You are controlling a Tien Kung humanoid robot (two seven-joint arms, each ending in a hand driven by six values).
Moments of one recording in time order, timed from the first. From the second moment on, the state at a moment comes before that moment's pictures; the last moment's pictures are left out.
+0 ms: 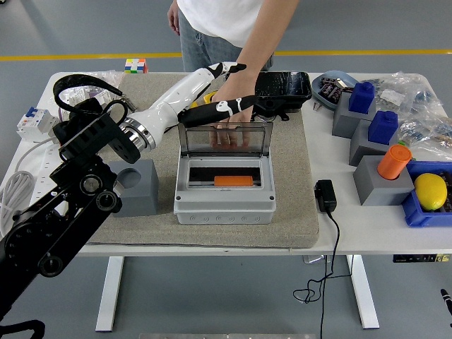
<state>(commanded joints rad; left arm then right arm) -0.51 0.15 -1.04 -1.60 1.89 -0.23 0.30 0.19 -0.14 1.51 0.18 -1.33 -0.22 0.00</state>
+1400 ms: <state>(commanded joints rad) -0.45 0.29 -0.82 -1.72 1.94 -0.31 0.29 0.20 -0.14 1.52 0.18 -1.32 -0.23 0.01</state>
